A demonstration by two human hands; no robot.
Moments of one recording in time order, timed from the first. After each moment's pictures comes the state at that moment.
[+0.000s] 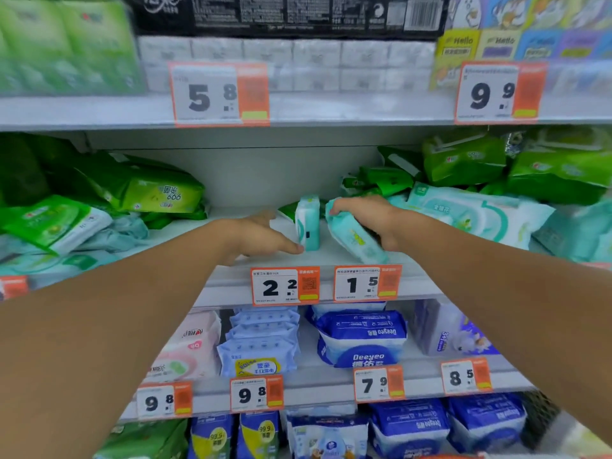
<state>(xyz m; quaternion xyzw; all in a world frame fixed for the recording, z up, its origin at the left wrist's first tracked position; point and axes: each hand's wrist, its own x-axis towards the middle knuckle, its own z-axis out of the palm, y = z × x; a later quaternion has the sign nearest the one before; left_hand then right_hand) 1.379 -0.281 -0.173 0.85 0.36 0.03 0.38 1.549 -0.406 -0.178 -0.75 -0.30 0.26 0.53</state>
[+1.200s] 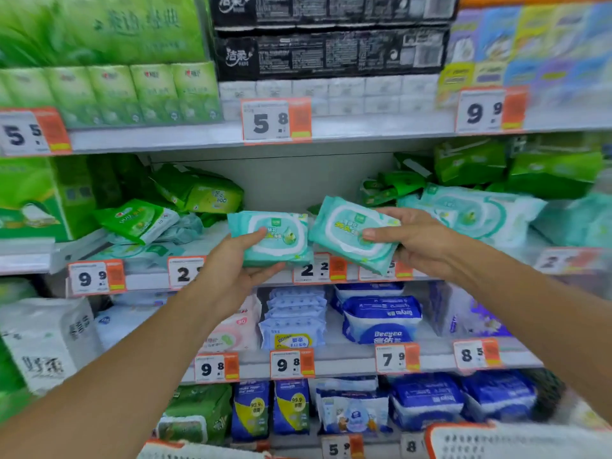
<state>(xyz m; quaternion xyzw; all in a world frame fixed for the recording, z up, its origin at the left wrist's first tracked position) 1.250 -0.327 -0.197 0.48 0.25 0.34 0.77 1.466 -0.493 -0.179 -0.57 -0.35 0.35 0.65</state>
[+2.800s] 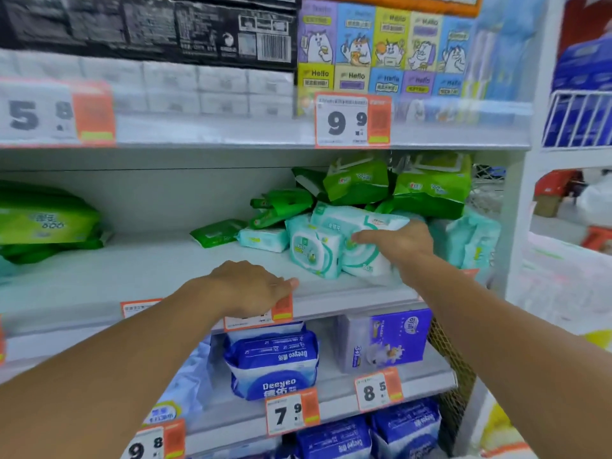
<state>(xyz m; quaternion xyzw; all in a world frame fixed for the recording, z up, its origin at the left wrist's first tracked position) 1.469 -0.388 -0.204 0.97 0.21 -0.07 0.00 1.652 -0.563 -0.198 -0.78 -0.09 -0.01 0.61</state>
